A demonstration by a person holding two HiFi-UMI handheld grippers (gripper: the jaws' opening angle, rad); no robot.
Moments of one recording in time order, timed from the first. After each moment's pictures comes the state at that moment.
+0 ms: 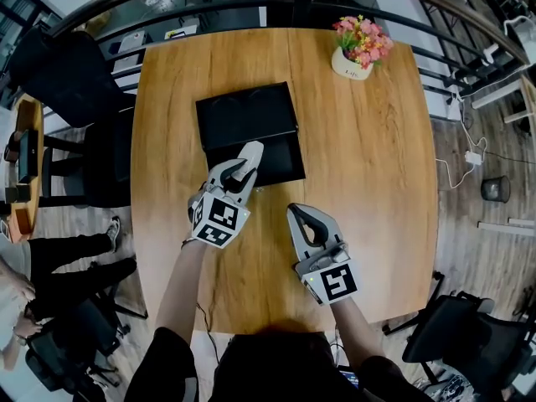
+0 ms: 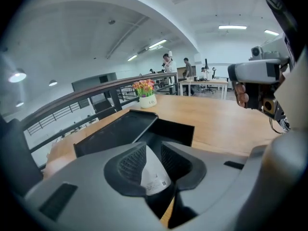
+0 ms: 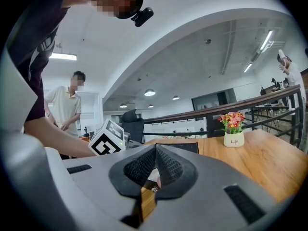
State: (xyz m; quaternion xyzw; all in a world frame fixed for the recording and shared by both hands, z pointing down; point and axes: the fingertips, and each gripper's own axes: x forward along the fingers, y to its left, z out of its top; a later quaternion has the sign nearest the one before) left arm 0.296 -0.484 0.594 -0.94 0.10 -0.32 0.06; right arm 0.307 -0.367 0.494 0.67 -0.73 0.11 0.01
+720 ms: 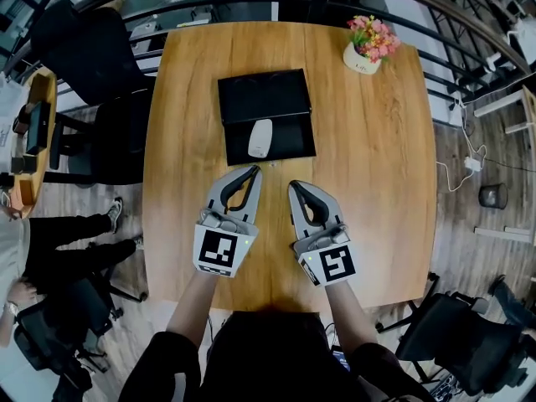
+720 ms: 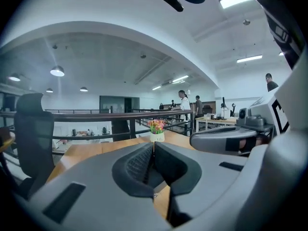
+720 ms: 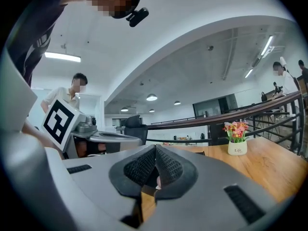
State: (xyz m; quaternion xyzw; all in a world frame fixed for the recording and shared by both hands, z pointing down) left arm 0.234 -0.413 0.450 -0.97 0.21 -0.10 -0.01; right arm 0.266 -0.356 0.455 0.67 -0.73 0.08 -0.01
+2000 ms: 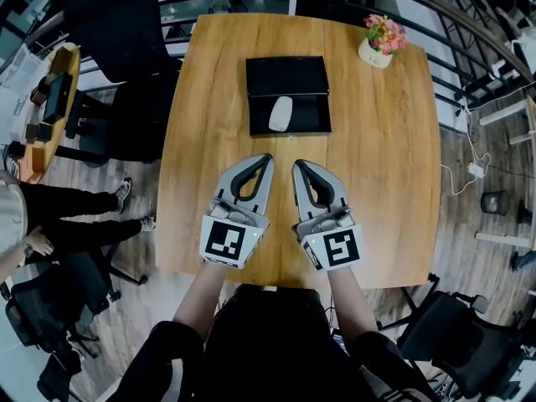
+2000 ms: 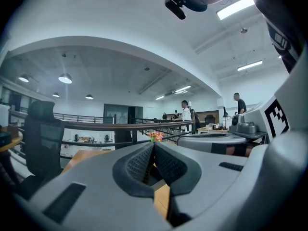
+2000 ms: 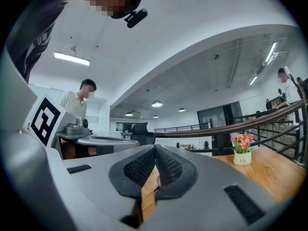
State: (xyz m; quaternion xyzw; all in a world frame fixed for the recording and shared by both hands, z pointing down) left arm 0.170 -0.355 0.392 -0.97 0.24 -0.02 -0.02; right arm 0.202 -0.321 0.402 0.66 -0.75 0.03 -0.02
